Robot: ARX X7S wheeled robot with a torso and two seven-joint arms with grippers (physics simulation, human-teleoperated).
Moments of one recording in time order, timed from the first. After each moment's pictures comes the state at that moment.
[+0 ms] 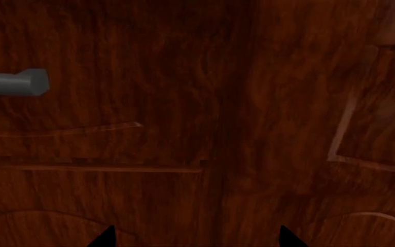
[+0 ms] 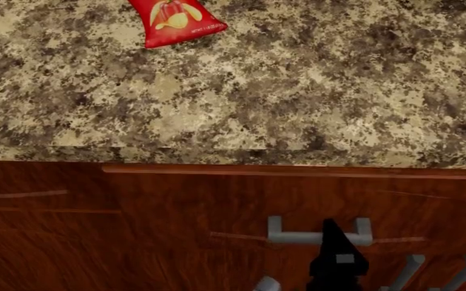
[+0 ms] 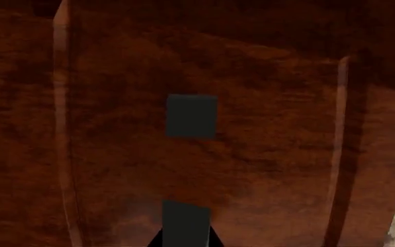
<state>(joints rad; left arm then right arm) -0.02 -0.24 0.41 -0.34 -0.27 0.55 -0.23 0.45 0.43 -0.85 0.24 -0.85 0.59 0.39</state>
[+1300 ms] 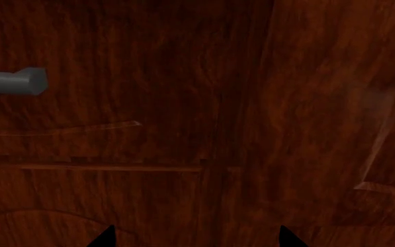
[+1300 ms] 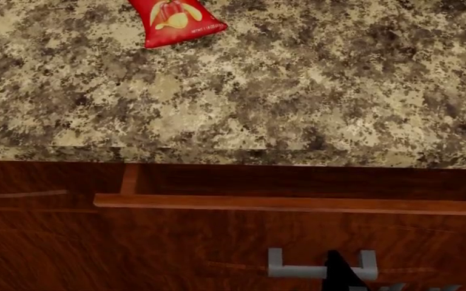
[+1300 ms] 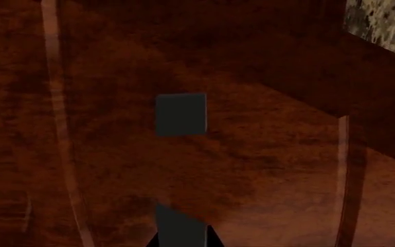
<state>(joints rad) -0.02 -0.24 0.43 -0.35 -0.28 0.55 -0.25 0.30 0.52 -0.85 -0.03 -0.82 0.70 0.32</state>
